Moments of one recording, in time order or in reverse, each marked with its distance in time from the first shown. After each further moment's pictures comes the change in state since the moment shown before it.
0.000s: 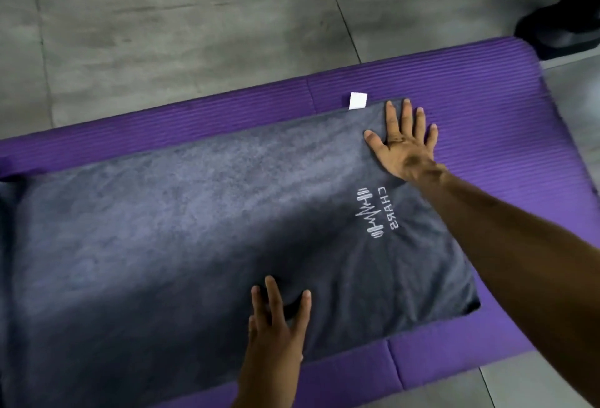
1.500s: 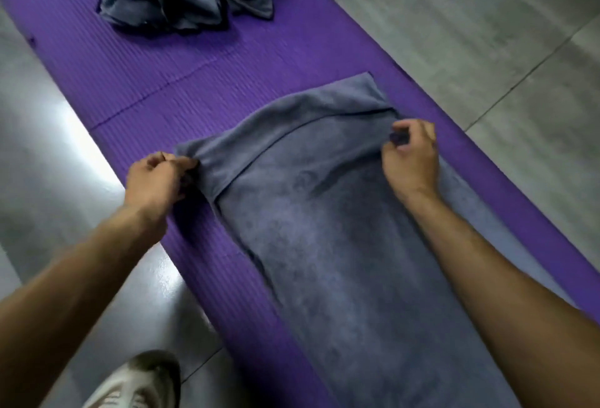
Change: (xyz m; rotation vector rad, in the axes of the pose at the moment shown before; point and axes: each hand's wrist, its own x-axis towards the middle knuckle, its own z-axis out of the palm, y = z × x) left_hand -0.212 -0.399 0.000 -1.841 1.326 -1.206; right_hand -0.229 -0.519 0.142 0.367 0.123 -1.085
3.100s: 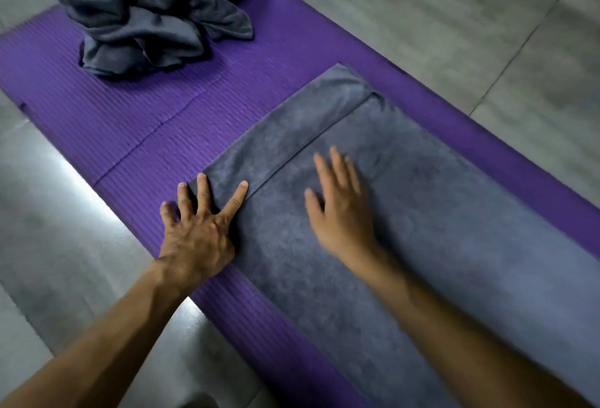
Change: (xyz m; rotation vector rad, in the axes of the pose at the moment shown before) left_hand 0.015 -0.024 0.011 1.711 -0.299 0.634; right_hand -0.086 -0.024 0.081 -0.258 -0.214 -0.208
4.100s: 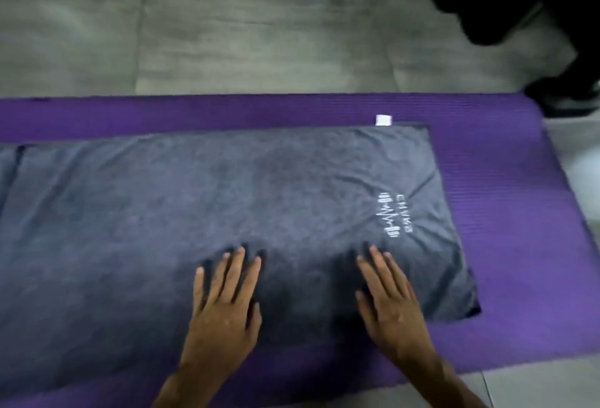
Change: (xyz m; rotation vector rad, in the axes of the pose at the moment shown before) left_hand -0.173 0.272 0.061 -0.108 0.285 1.026; right_hand -0.453 0.181 -0.122 -0.165 0.263 0.742
